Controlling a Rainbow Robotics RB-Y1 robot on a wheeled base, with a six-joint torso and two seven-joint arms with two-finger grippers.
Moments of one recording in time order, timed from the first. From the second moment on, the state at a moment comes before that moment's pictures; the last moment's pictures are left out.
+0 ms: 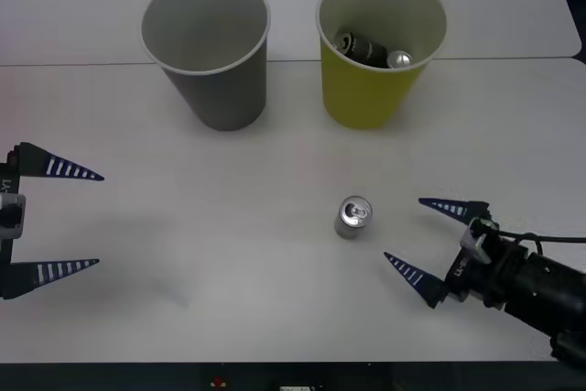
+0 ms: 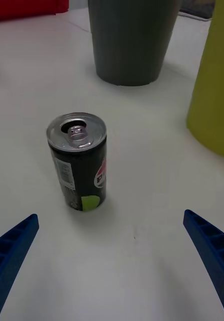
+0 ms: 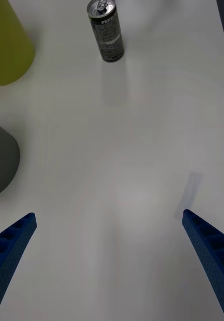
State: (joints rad) right arm 0.25 -0.63 0.13 -1.75 1.19 -0.67 0.26; left arm 0.26 1.13 0.26 -2.01 -1.31 -1.13 -0.09
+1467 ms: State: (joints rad) right arm 0.01 -0.34 0.21 -1.44 1.22 -0.64 0.37; left arm 0.26 1.13 0.26 -2.01 -1.31 -1.13 -0.09
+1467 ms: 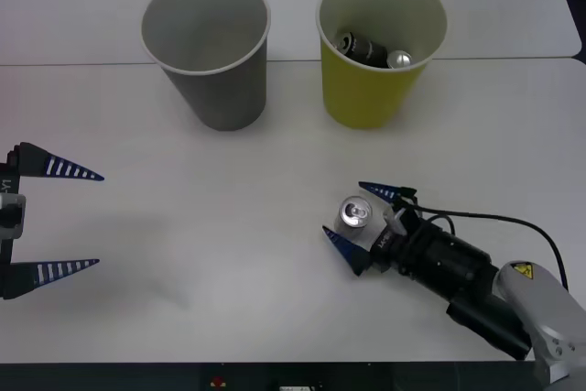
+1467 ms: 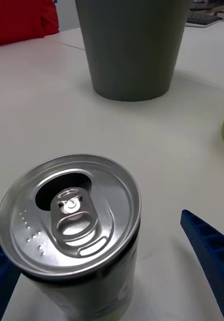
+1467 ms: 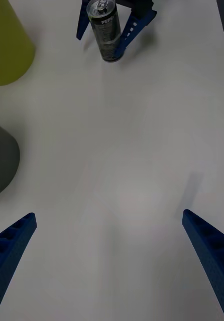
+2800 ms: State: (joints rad) right arm -0.01 -0.42 0.21 -1.48 1.20 -0.71 0.26; left arm 0.26 1.13 0.26 -2.01 -1.31 -1.13 -0.09
